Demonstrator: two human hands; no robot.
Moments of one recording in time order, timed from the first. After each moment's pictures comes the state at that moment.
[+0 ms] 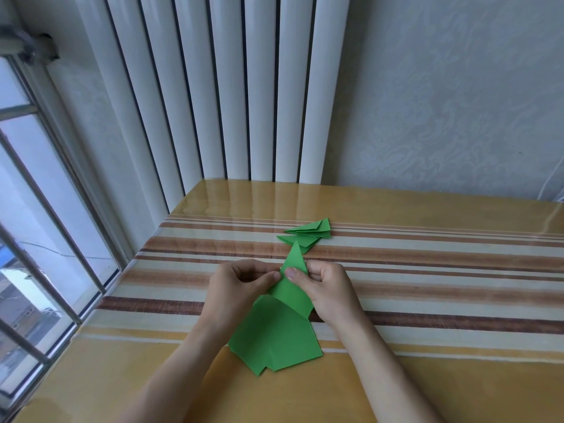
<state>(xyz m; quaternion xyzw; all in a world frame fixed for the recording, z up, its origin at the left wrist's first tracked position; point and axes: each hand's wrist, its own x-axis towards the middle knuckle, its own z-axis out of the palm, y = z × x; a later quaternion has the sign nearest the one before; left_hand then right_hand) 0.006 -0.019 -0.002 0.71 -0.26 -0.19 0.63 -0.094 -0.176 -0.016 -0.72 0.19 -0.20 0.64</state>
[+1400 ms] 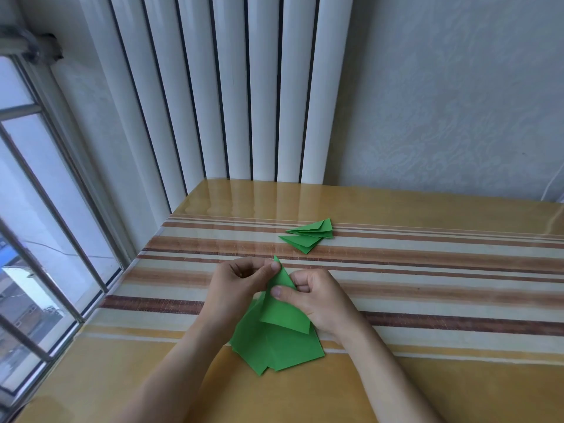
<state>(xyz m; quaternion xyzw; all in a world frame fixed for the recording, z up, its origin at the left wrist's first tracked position) 0.003 -0.018 0.006 0.67 -0.21 -0.21 0.68 -0.092 -0.169 -0.017 -0.75 0.14 -0.10 0.64</state>
